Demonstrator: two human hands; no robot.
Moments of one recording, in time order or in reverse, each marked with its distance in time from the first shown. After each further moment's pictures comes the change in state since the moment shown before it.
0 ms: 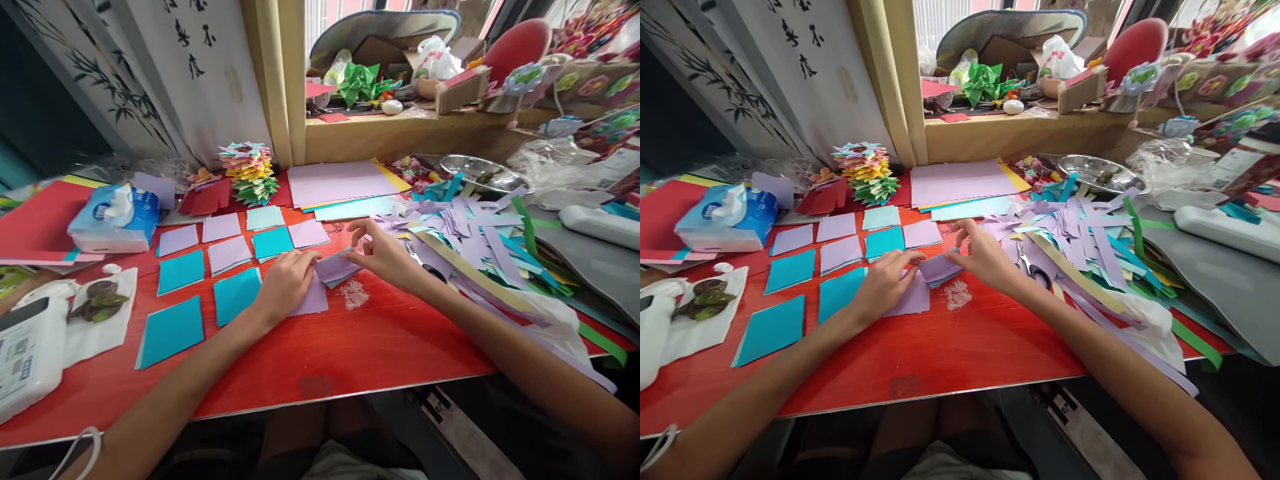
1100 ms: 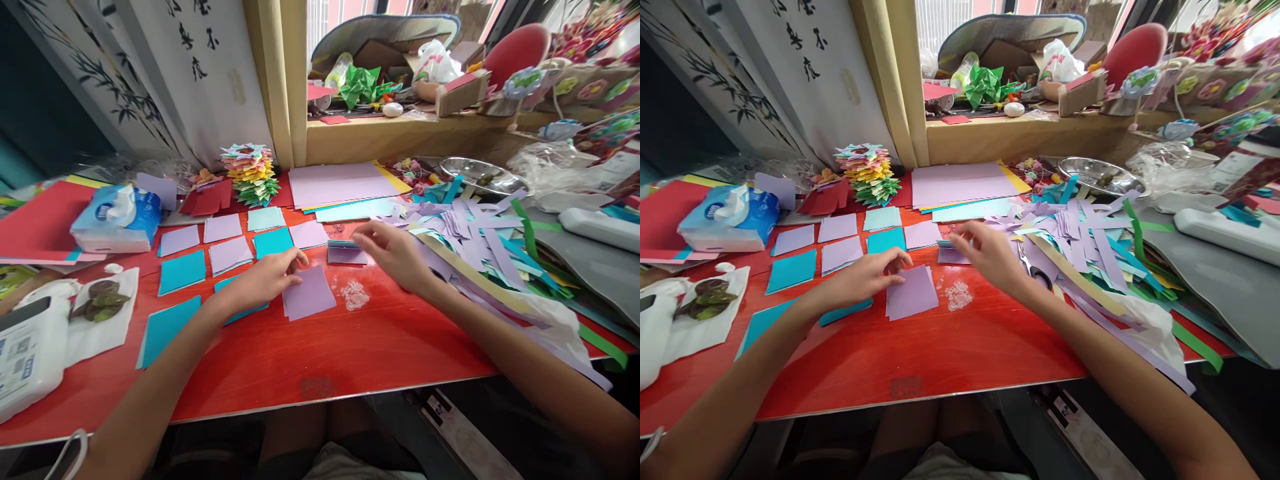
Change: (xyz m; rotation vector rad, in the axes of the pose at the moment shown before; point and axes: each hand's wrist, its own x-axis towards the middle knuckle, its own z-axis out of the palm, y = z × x) left_hand 0.004 -0.022 -0.043 -0.354 -0.453 -0.231; right_hand 0.001 -0.008 -0.006 -0.031 0.144 -0.042
